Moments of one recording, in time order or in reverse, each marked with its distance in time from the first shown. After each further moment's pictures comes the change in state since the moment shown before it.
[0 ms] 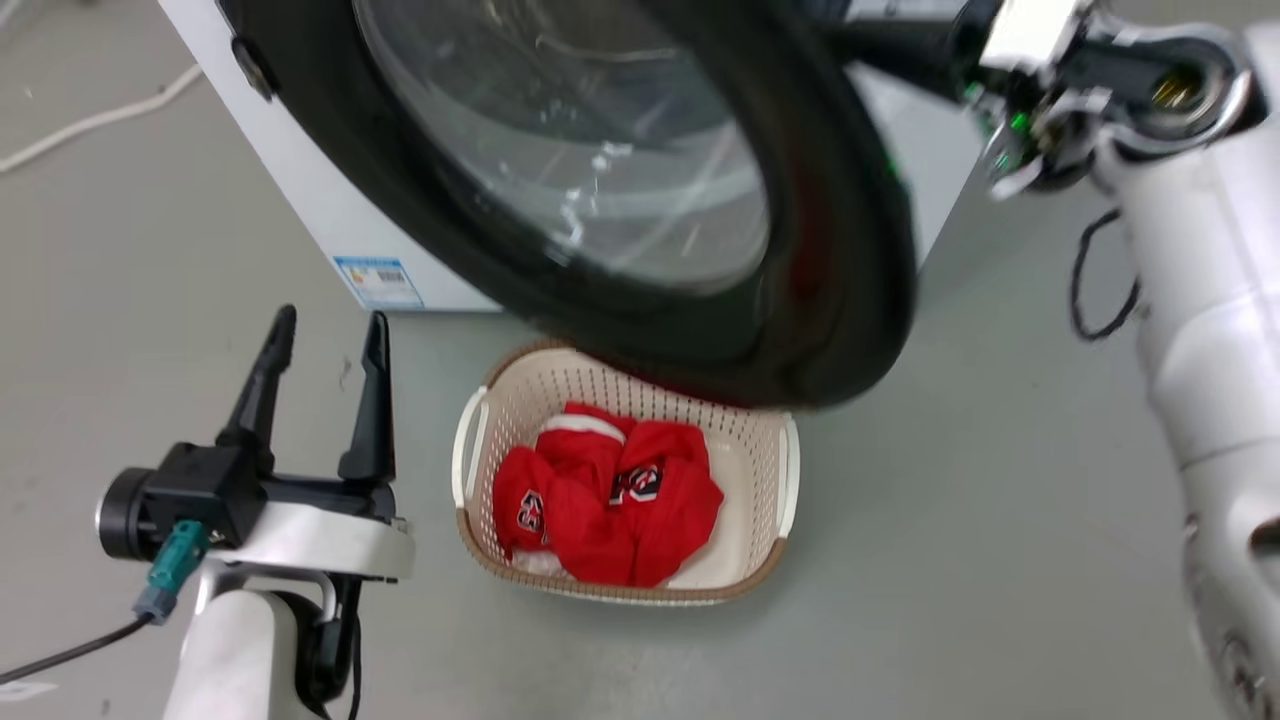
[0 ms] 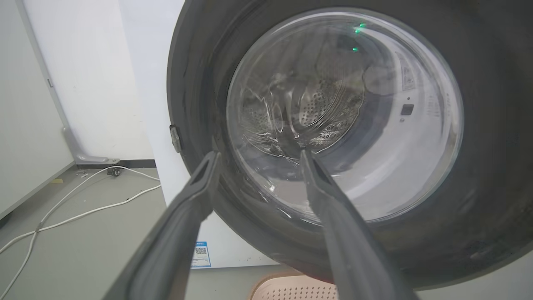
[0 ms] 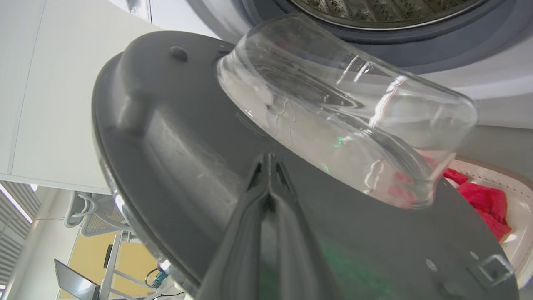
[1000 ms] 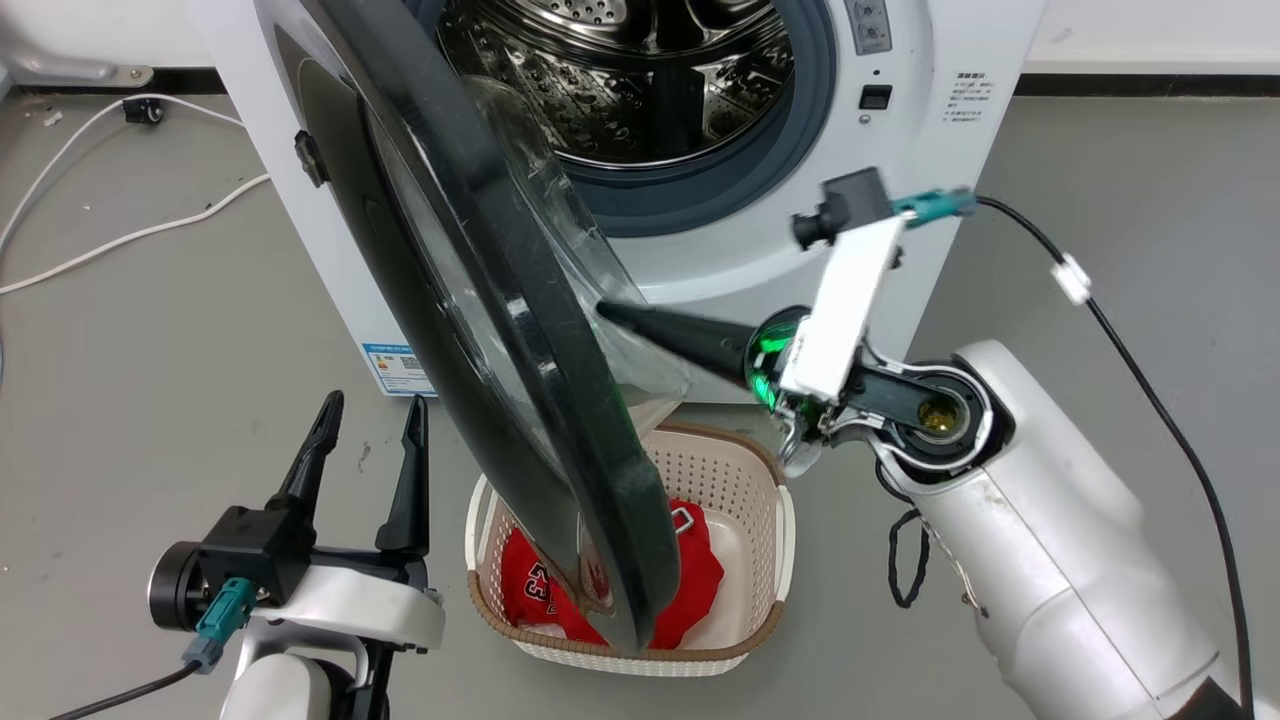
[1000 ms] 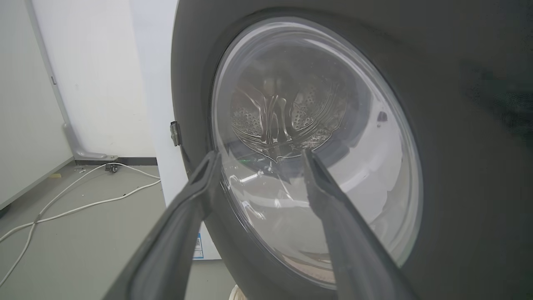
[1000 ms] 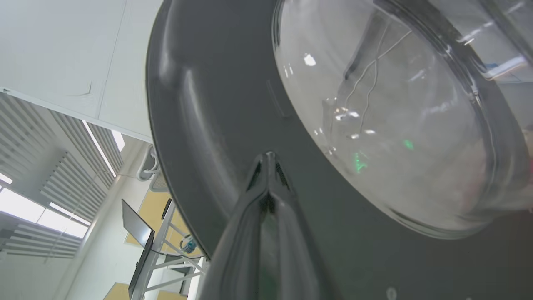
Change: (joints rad) left arm 0.096 -0.035 -0.022 0.041 0.001 0.000 0.000; right arm 0.473 0.053 0.333 -0.440 0.302 0.000 -0.228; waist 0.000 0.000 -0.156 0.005
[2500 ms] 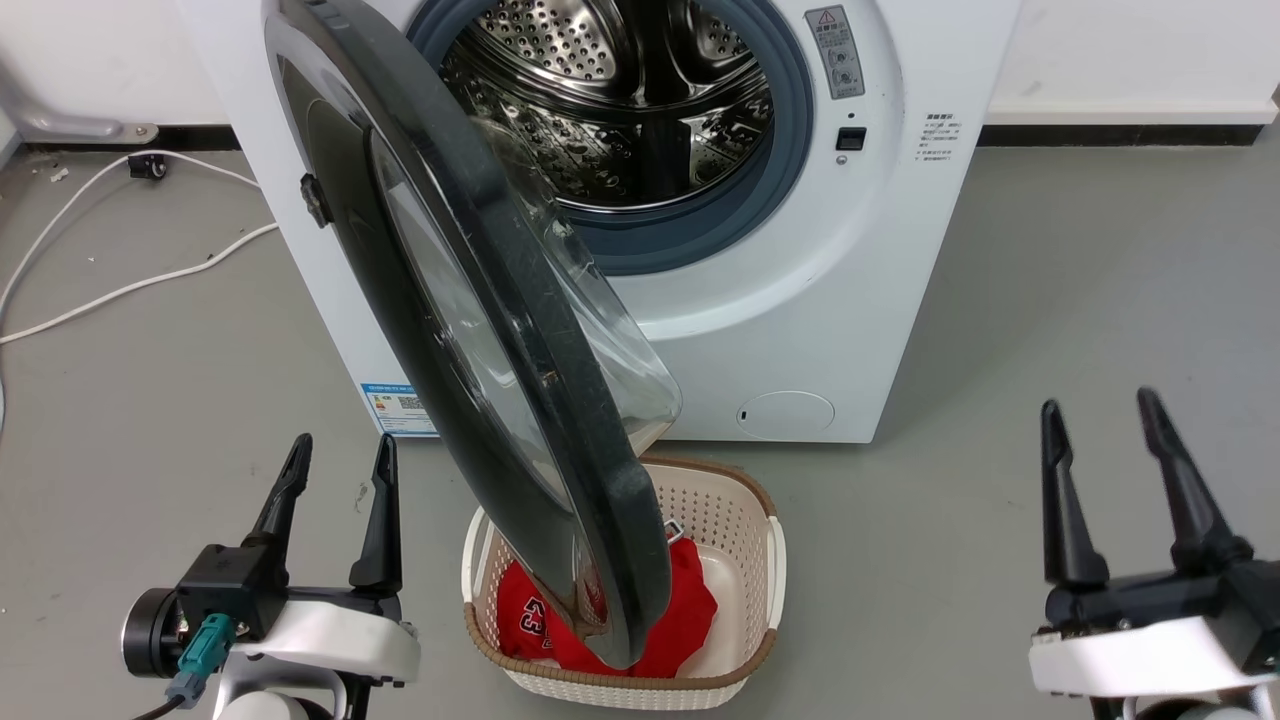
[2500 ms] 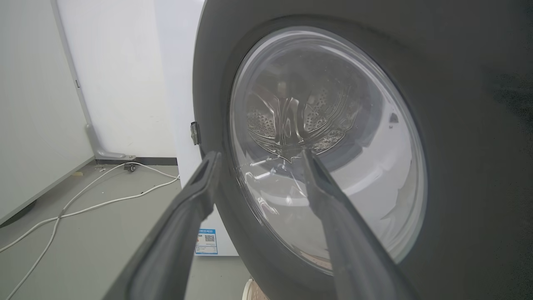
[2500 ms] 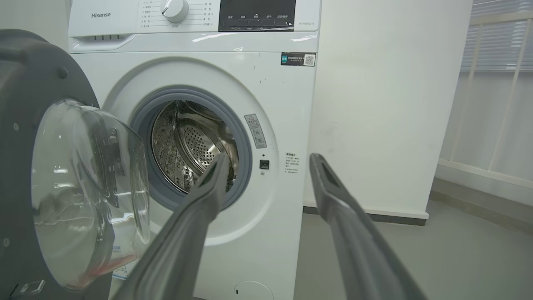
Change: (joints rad) left arm 0.062 -0.012 0.062 0.000 0.032 0.000 0.000; right arm 0.791 -0.002 -0.553 -0.628 -1.563 0.000 -0.907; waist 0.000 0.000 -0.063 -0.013
